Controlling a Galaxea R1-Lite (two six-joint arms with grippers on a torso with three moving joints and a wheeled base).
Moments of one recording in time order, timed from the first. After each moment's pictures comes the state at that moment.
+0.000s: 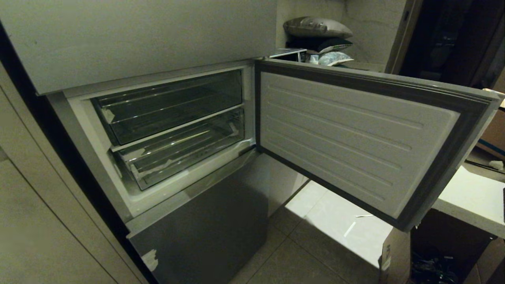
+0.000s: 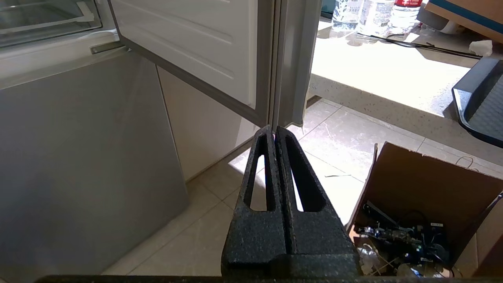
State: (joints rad) left arm 0.00 0.00 -0.04 0.10 0.01 0.00; right arm -0.01 0.00 0.00 -0.08 -0.02 0.02
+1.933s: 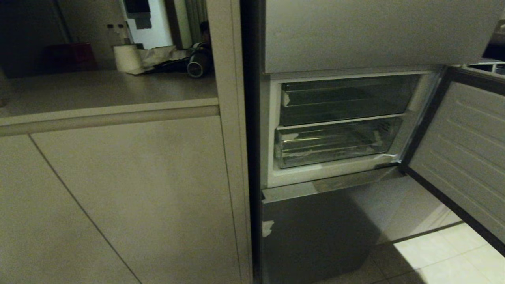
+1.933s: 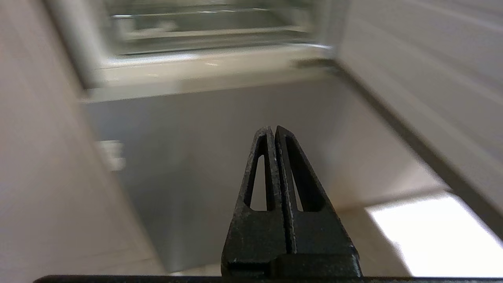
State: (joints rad) left arm -0.01 0.00 -0.04 0.10 0.01 0.00; right arm -0.01 0.00 0.00 -0.08 -0.02 0.02
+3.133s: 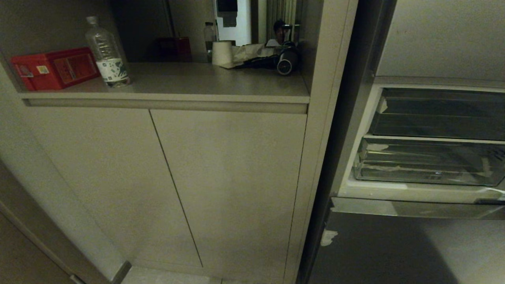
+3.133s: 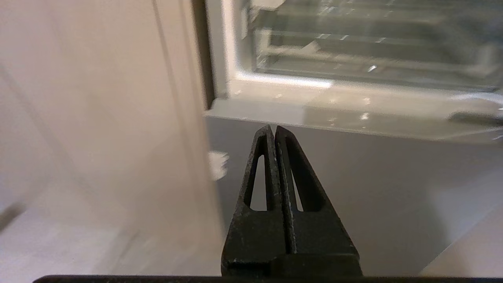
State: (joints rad) left arm -0.01 0.00 -0.04 0.10 0.01 0.00; right arm -0.01 0.19 -0.15 -0.06 0.07 0.02
